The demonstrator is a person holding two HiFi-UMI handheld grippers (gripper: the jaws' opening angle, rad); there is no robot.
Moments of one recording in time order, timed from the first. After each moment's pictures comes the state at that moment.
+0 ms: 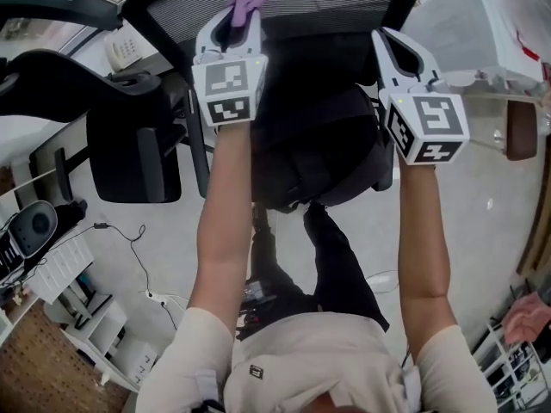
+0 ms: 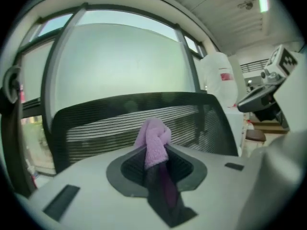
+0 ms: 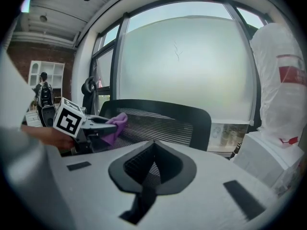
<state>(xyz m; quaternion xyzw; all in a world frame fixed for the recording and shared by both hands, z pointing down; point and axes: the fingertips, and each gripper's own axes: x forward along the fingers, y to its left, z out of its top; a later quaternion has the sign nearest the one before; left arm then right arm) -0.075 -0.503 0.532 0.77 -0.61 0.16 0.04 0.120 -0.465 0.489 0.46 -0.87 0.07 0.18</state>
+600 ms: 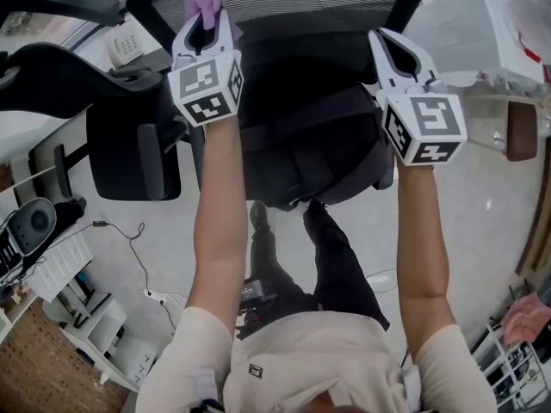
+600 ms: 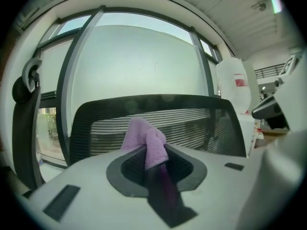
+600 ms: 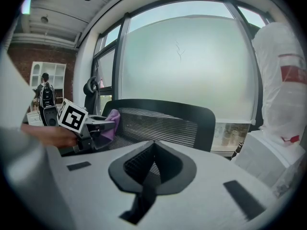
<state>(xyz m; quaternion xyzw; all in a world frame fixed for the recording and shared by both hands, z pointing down) -0.137 -0.493 0.531 0.73 -0.67 0.12 0.07 0.105 -0.454 0.492 0.45 -0.87 0.07 0.18</state>
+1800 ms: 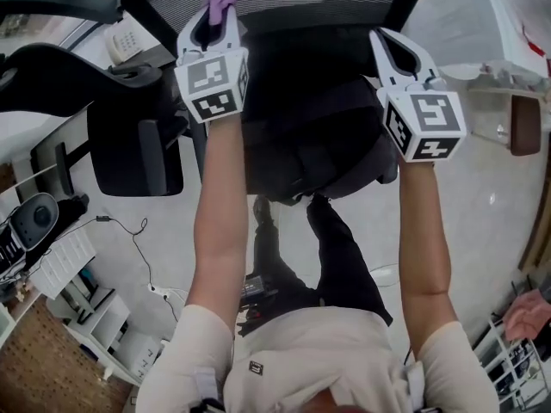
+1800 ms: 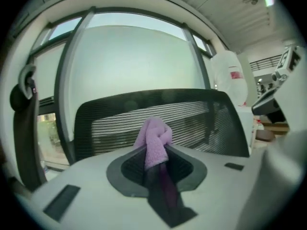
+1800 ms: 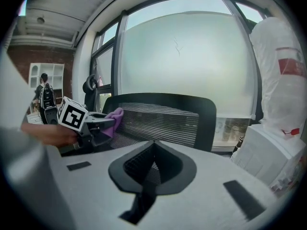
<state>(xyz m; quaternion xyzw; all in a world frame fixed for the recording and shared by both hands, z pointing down) -0.125 -0.493 0.540 0.74 -0.66 0.15 0.05 0.112 -0.450 0.511 0.46 -0.87 0.08 0.19</state>
